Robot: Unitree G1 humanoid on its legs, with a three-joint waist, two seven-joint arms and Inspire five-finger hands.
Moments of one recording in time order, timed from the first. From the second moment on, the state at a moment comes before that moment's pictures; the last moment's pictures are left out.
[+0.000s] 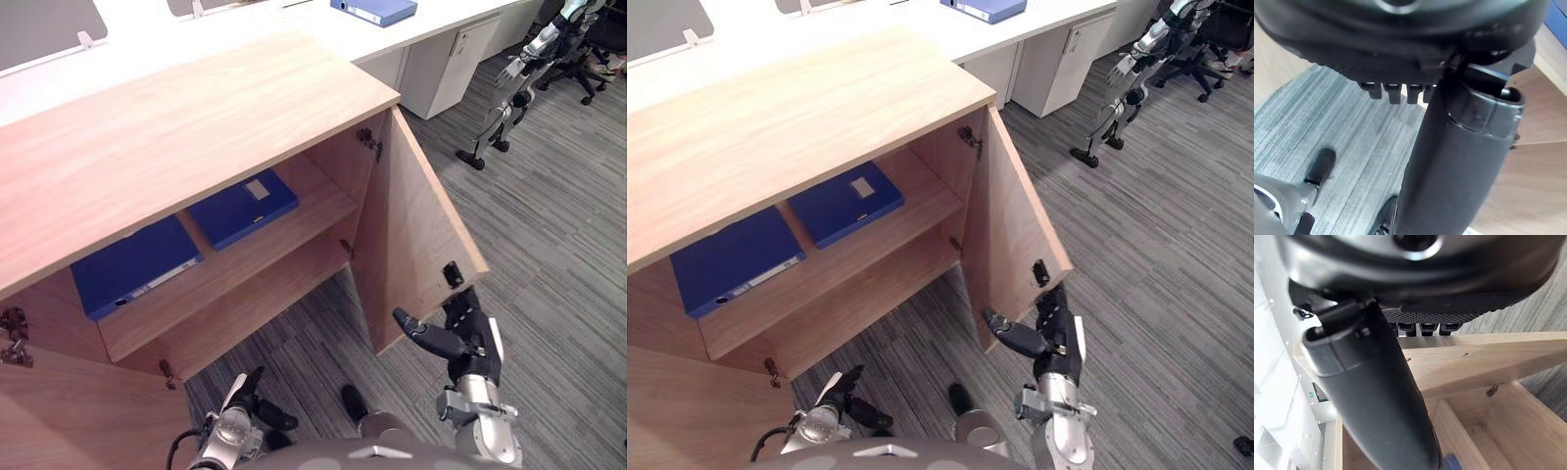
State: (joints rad) left arm 0.06 0.12 -0.07 0.99 0.33 -0.05 0.08; right arm 0.58 -0.01 0.07 -0.23 0.24 -0.13 -0.09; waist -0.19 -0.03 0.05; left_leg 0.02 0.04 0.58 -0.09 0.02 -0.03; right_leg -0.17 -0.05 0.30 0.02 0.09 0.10
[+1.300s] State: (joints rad) left arm 0.06 0.15 -0.07 1.01 0.28 -0.04 0.08; right arm -0.07 -0.29 0.06 0.38 0.24 -0.12 -0.07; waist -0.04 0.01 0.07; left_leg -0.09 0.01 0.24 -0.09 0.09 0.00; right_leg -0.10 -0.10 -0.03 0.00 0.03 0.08
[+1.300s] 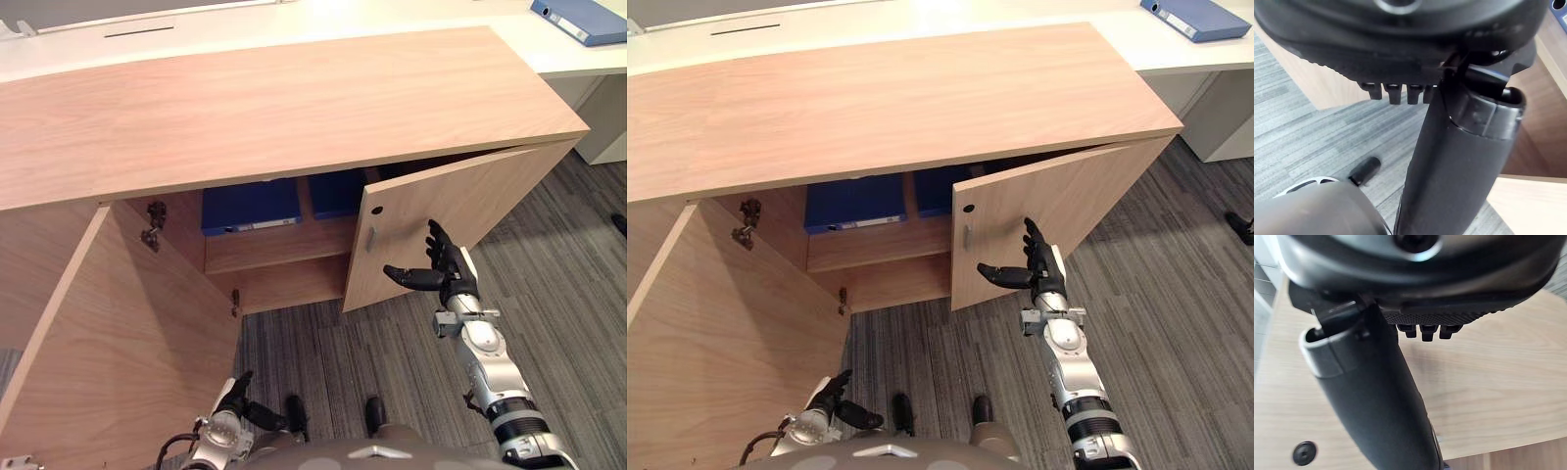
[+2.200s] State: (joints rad) left arm 0.05 0.11 -0.08 1.01 0.28 -0.04 0.08; right arm 0.10 -0.12 -0.03 0.87 0.04 -0.06 -0.10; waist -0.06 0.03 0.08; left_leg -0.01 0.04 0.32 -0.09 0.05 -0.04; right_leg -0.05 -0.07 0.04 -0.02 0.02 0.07
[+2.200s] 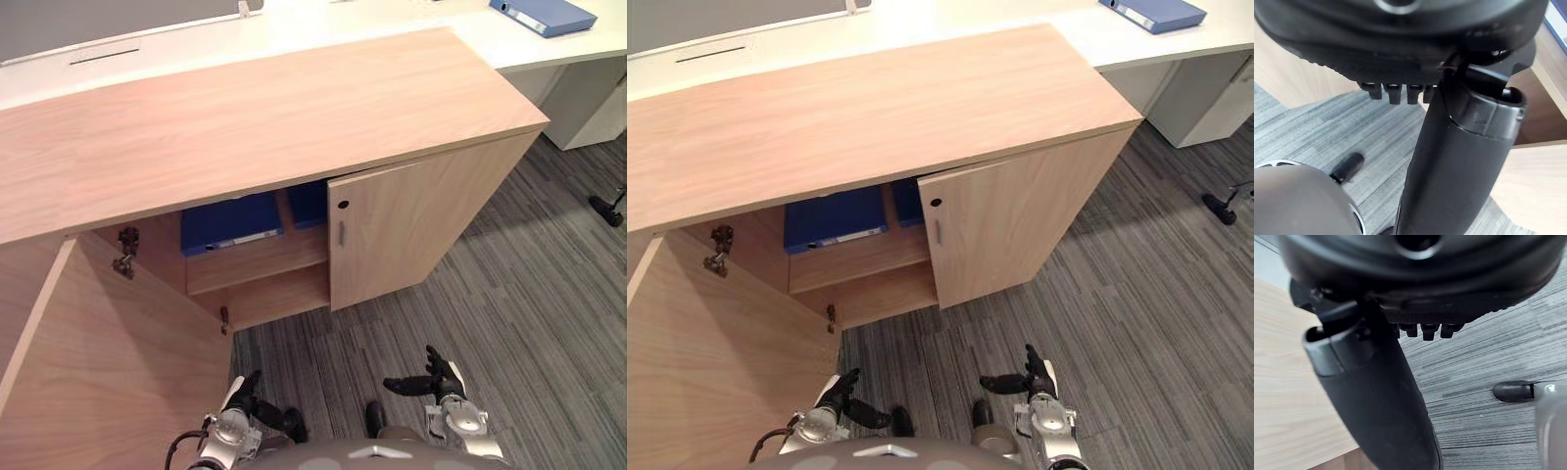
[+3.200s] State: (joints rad) left arm 0.04 0.10 0.06 1.03 0.10 -0.03 0.14; right arm 0.06 -0.07 -0.15 0.98 0.08 -0.05 -0.14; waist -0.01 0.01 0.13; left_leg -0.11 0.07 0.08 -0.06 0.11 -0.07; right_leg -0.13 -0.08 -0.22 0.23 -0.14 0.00
